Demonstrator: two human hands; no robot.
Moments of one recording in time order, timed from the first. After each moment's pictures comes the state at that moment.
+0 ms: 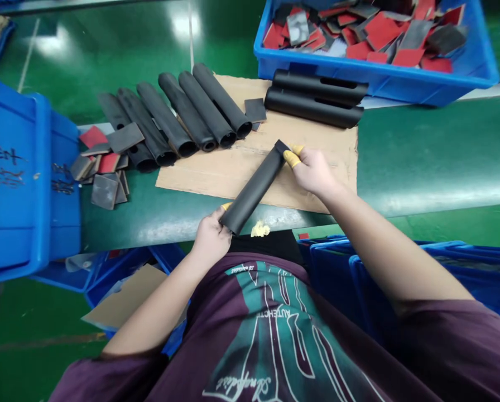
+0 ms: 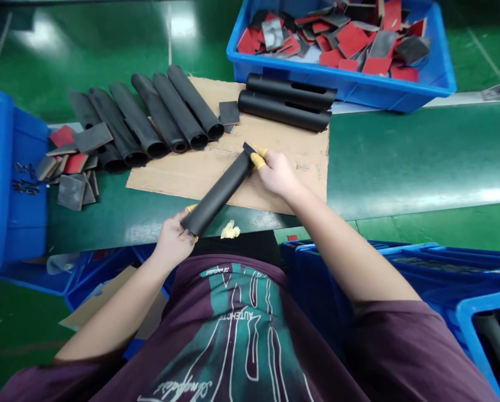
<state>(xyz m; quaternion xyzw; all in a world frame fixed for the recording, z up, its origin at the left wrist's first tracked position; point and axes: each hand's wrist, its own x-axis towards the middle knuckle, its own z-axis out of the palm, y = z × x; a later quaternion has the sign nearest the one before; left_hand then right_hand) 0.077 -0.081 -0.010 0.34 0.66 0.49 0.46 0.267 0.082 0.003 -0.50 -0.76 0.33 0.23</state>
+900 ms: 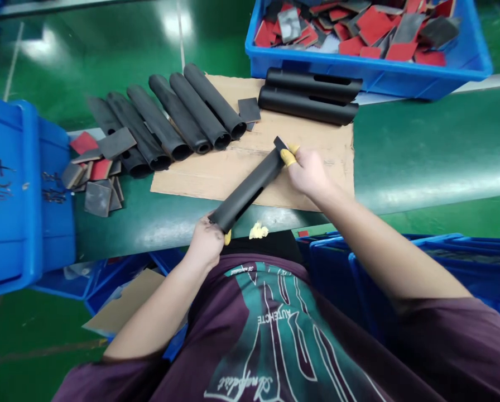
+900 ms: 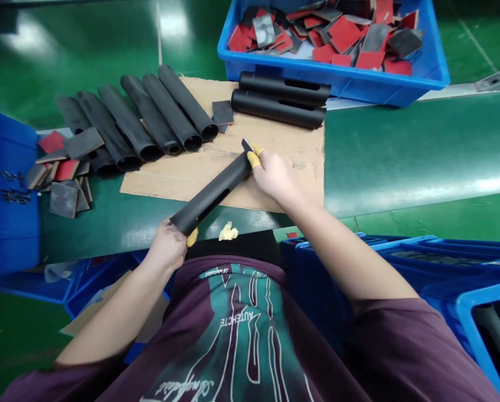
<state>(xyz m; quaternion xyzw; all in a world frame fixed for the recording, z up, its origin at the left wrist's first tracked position) 0.091 -0.068 -0.002 0.08 0.63 0.58 0.52 0.256 0.057 0.017 -0.57 -0.76 0.27 0.16</state>
